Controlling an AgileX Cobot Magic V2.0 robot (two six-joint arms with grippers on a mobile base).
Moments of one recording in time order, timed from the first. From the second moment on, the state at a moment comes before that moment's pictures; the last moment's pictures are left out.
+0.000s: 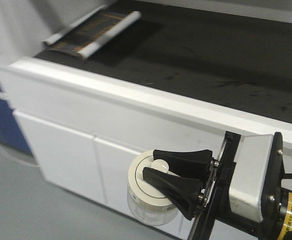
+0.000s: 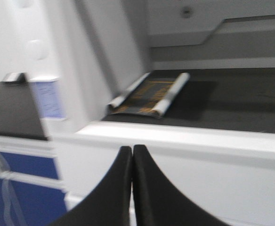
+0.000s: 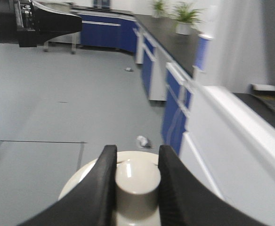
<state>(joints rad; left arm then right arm) -0.02 0.48 -0.40 0.07 0.01 0.02 0.72 0.98 -0.47 -0.80 -0.49 0.60</state>
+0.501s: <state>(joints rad) -0.02 0.48 -0.40 0.07 0.01 0.02 0.72 0.98 -0.47 -0.80 -0.49 0.60</state>
